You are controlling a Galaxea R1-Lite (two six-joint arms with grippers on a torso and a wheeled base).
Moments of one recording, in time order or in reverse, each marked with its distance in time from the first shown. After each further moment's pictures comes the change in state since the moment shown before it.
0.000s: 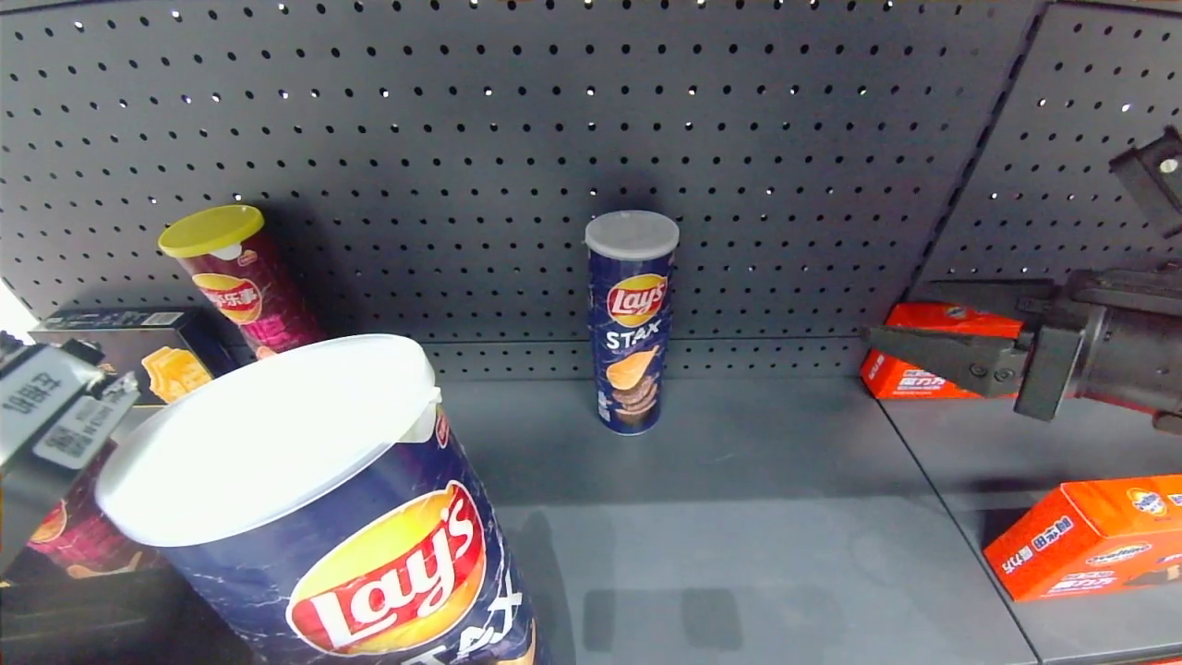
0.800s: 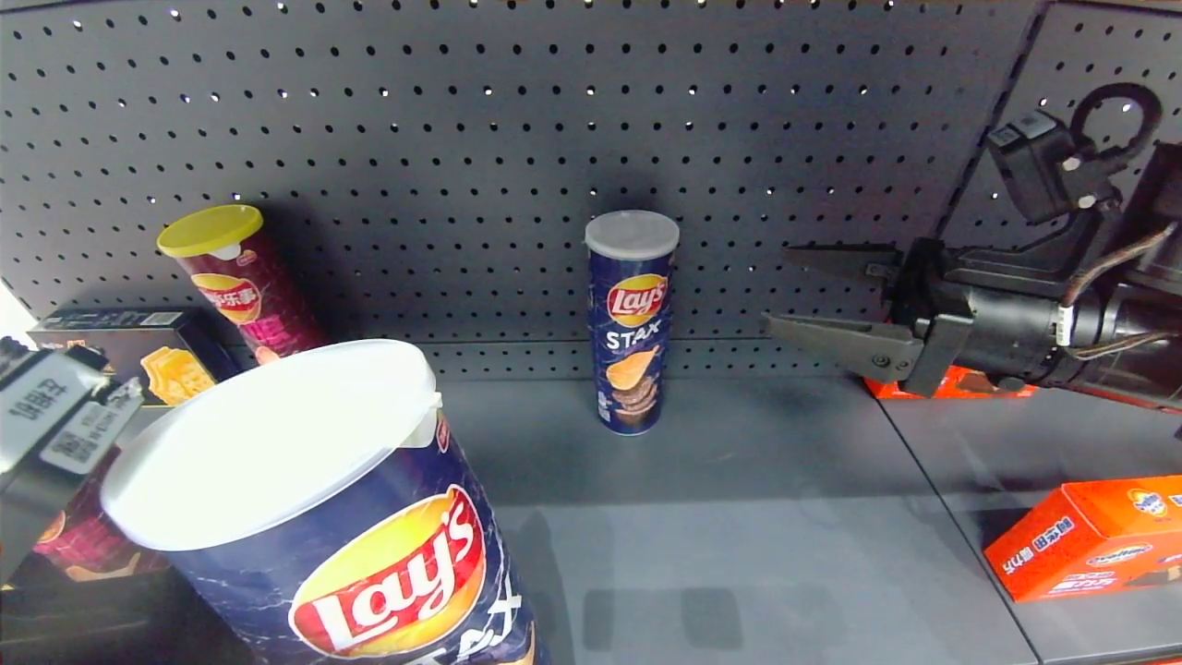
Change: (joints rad) left arm 0.000 -0.001 0.010 -0.002 -0.001 -0.001; right arm 0.046 0.245 -0.060 -0.346 0.372 0.000
